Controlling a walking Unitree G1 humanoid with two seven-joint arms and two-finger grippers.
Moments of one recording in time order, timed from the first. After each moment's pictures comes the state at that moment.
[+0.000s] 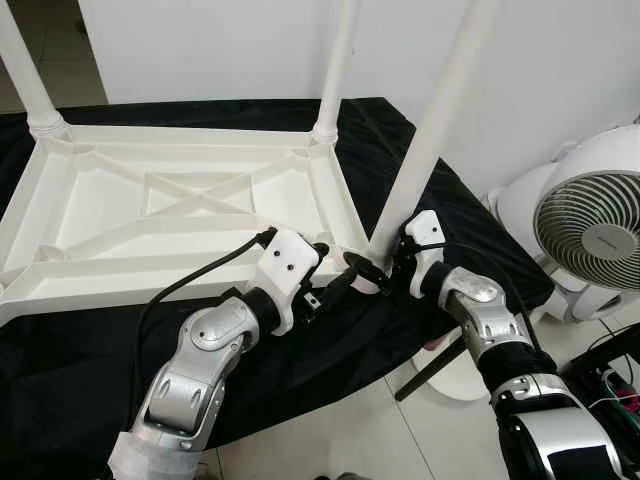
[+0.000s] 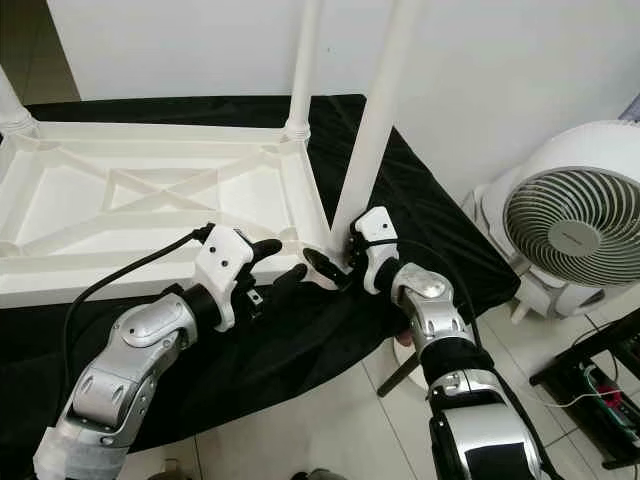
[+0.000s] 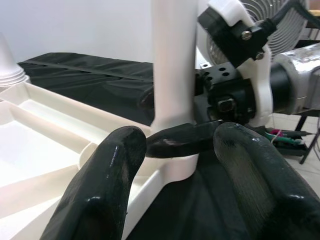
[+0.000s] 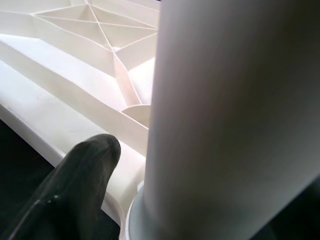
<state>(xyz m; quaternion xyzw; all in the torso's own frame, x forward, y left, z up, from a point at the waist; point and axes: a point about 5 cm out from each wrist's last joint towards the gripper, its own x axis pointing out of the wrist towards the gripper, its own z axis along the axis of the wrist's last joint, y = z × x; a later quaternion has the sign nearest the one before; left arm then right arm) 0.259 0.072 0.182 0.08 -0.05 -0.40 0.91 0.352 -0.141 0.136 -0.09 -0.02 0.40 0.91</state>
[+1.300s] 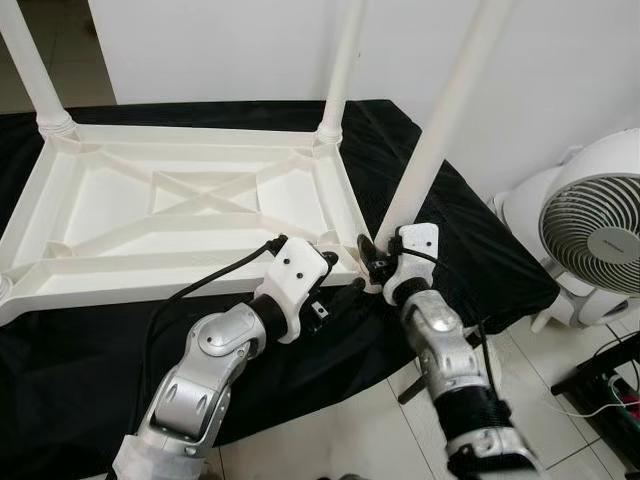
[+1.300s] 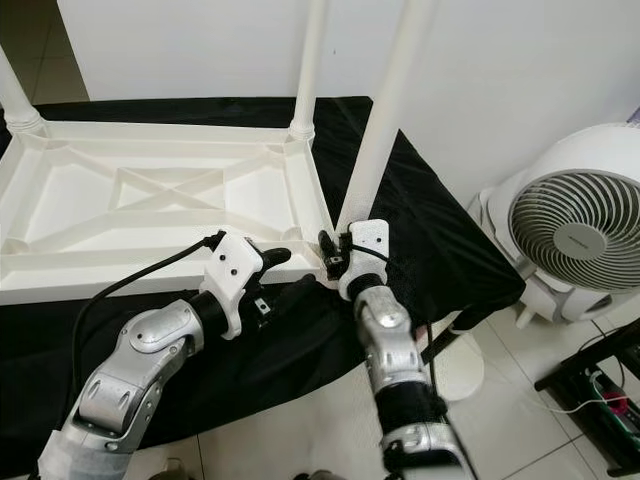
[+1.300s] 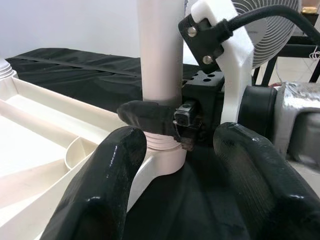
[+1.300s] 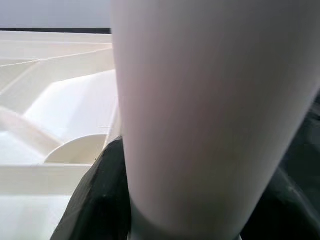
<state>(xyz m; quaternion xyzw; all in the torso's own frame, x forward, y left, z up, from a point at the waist) 0.255 0.064 0.177 0.08 -0.04 -0.42 0.90 0.327 -0.110 0.133 0.02 -0.03 0.06 1.00</state>
